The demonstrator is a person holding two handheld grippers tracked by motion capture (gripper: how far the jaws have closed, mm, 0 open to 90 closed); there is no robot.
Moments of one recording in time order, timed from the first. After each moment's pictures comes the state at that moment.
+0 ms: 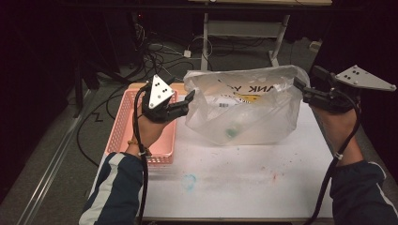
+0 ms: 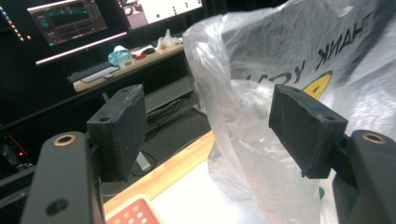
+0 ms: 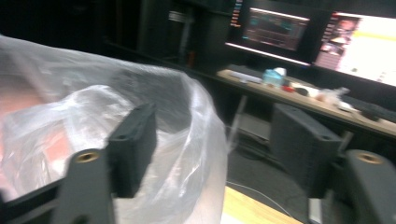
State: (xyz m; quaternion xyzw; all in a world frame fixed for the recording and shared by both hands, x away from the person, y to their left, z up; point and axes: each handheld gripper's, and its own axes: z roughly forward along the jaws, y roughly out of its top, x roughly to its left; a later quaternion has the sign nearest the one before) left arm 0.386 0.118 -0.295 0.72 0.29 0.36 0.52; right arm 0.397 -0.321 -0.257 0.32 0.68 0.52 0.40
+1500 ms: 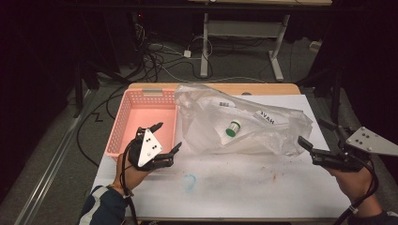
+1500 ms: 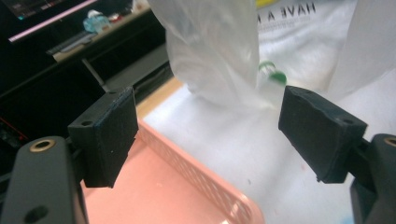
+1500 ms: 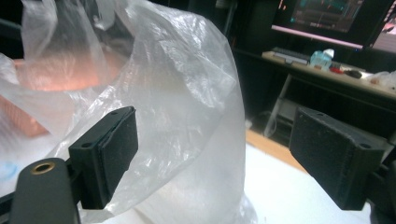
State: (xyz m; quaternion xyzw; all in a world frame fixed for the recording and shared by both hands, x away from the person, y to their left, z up) left arm 0.309 0.151 -0.387 0.79 0.24 0.36 0.44; right arm 0.300 -0.348 -0.332 0.29 0.72 0.53 0.35
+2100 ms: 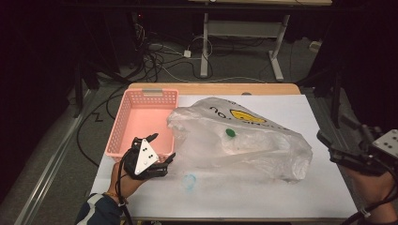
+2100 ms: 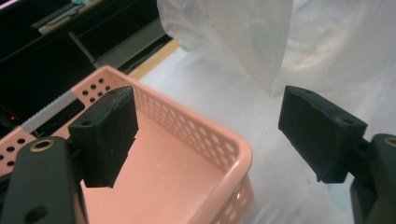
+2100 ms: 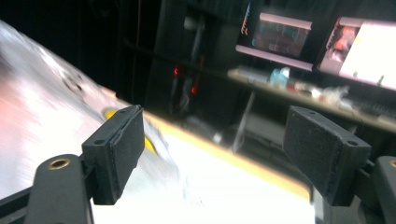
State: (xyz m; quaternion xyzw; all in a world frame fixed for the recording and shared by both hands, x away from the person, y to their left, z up) left arm 0.302 0.166 -0.415 0.81 0.25 0.33 0.41; right arm 0.286 -0.371 -0.318 0.32 0.68 0.54 0.39
